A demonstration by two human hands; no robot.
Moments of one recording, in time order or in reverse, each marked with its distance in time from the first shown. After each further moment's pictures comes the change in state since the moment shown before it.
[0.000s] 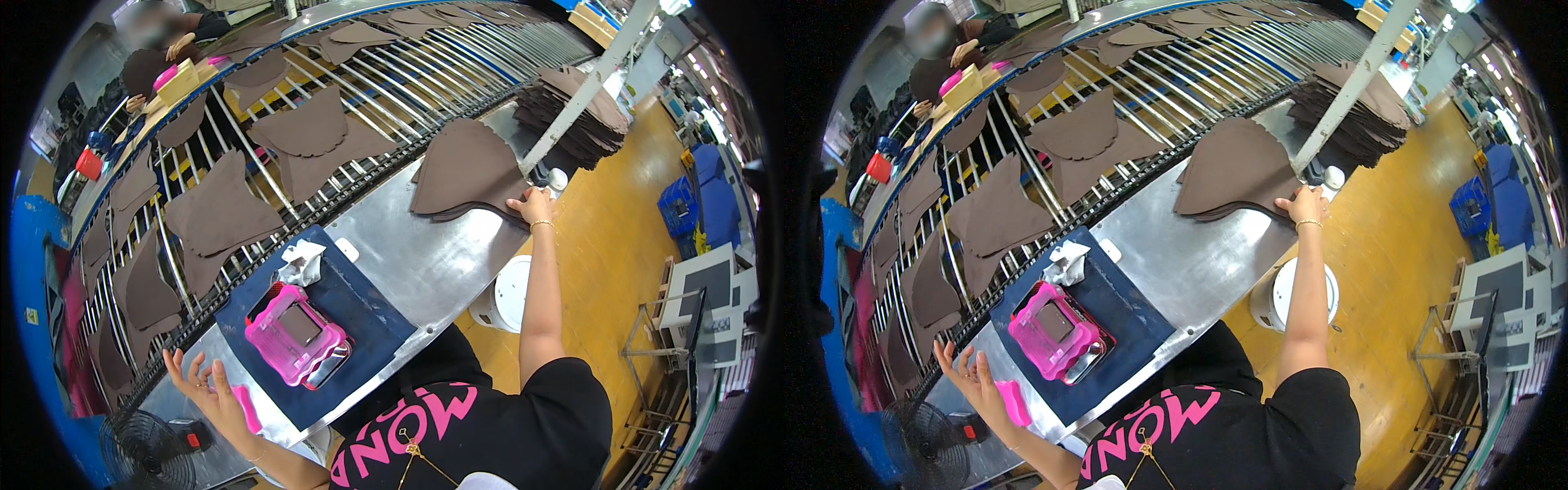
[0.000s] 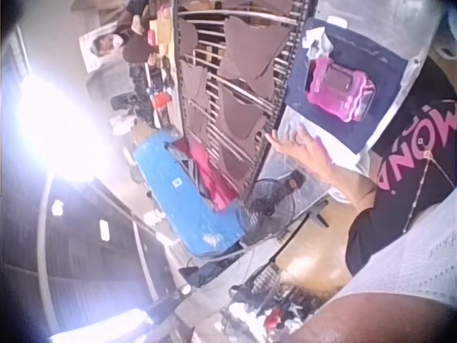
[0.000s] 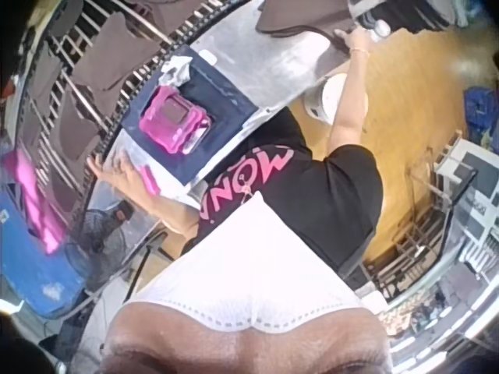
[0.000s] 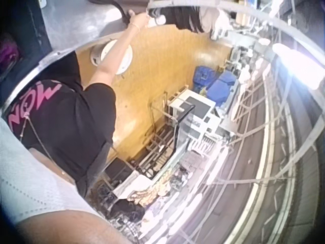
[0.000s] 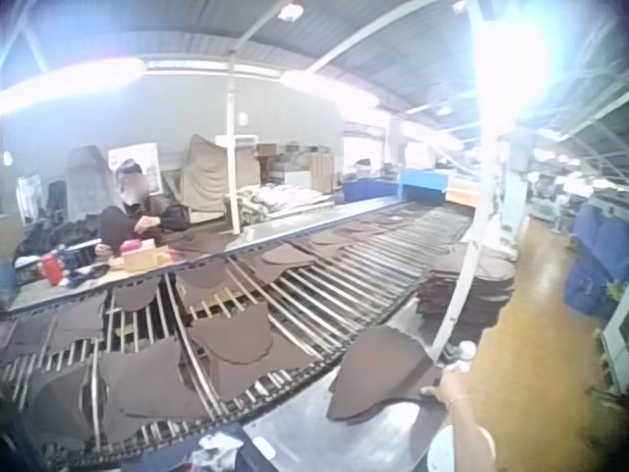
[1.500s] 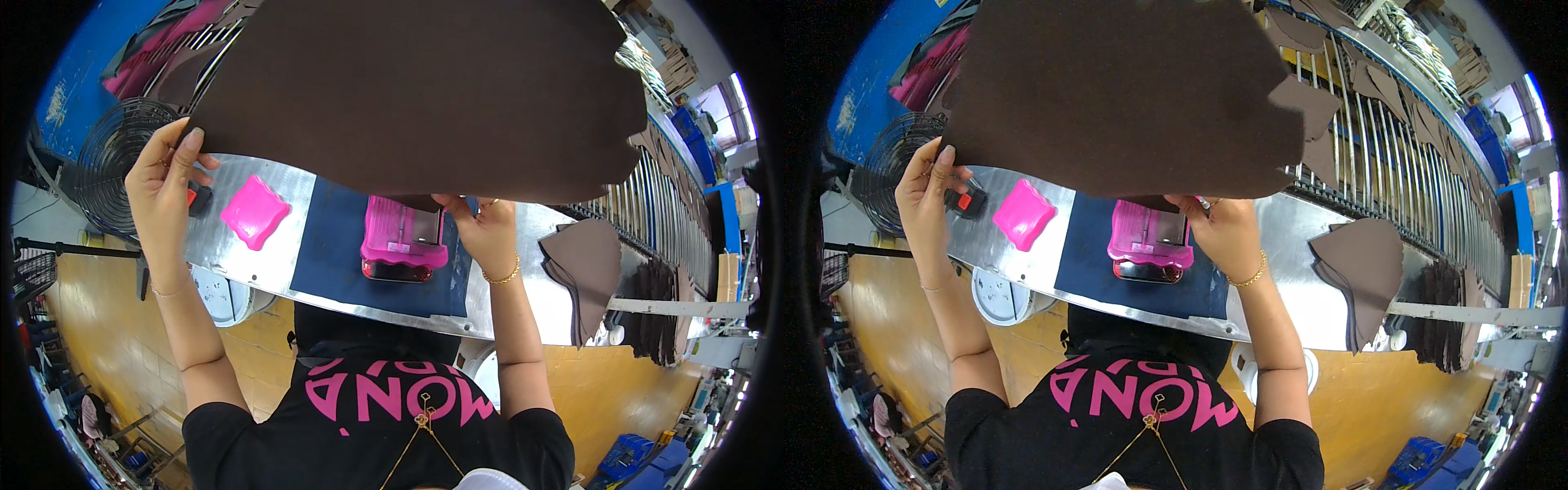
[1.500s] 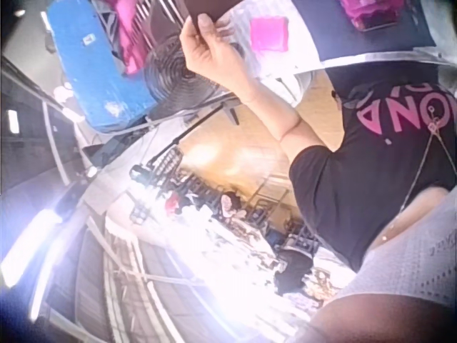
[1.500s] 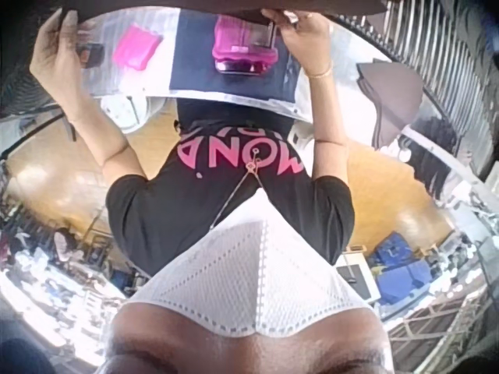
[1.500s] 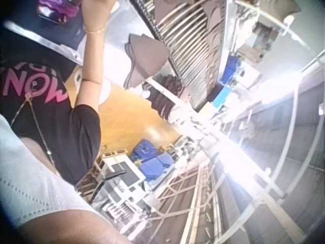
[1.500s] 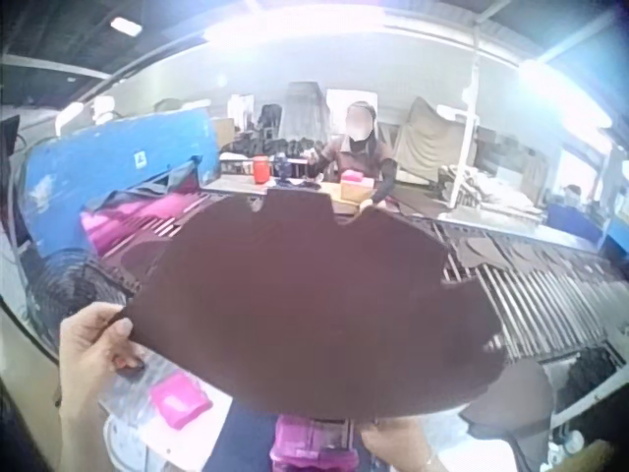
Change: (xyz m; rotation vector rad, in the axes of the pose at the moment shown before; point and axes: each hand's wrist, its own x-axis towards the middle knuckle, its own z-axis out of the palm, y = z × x) left_hand 0.005 0.040 -0.115 0.020 0.337 -0.005; right_hand -0.278 -0.237 -0.025 1.109 -0.606 -1.633
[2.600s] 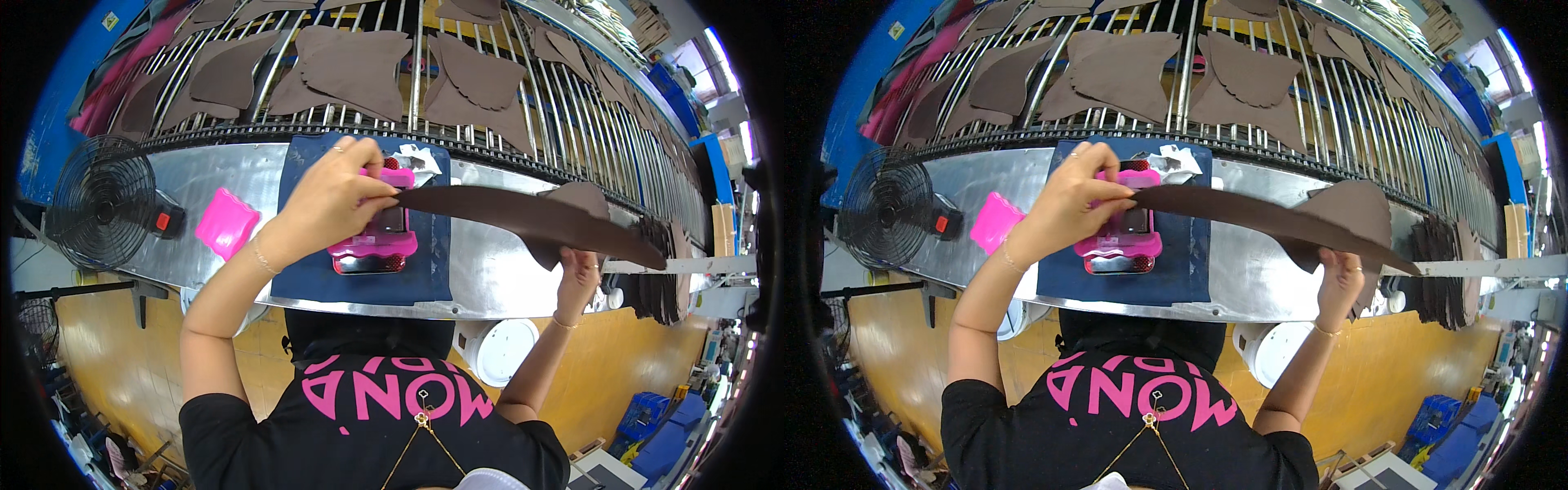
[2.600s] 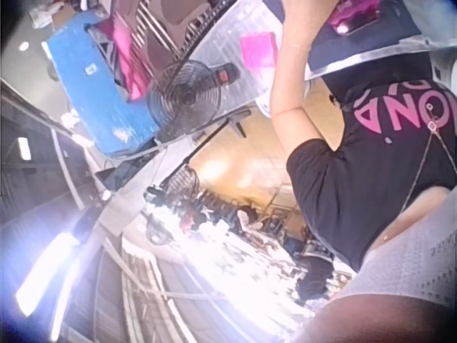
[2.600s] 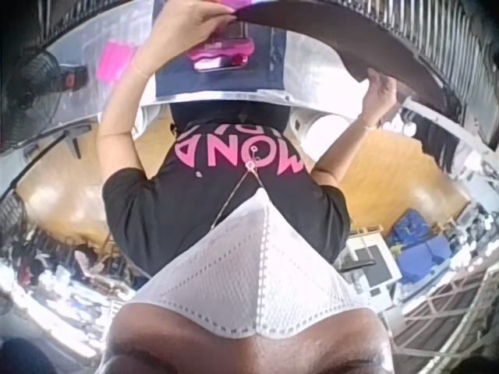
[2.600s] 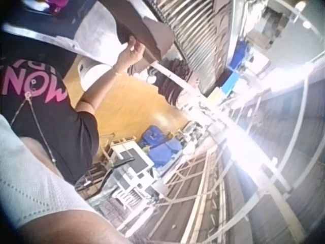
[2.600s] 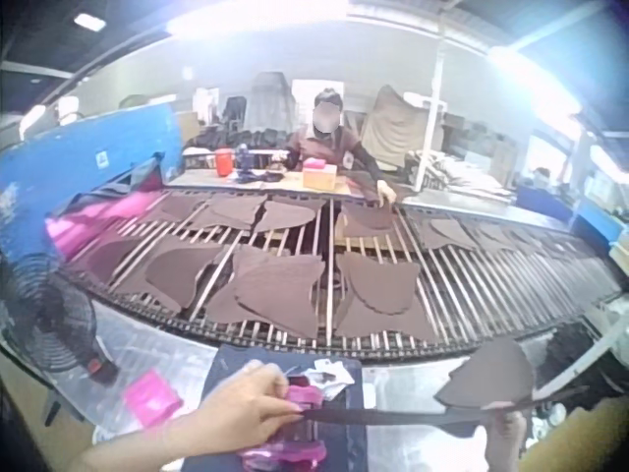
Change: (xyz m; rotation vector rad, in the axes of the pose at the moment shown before) left_hand -0.041 0.005 0.163 0.130 -0.775 0.581; right_hand -0.156 0.014 -0.158 -0.318 0.580 0.480
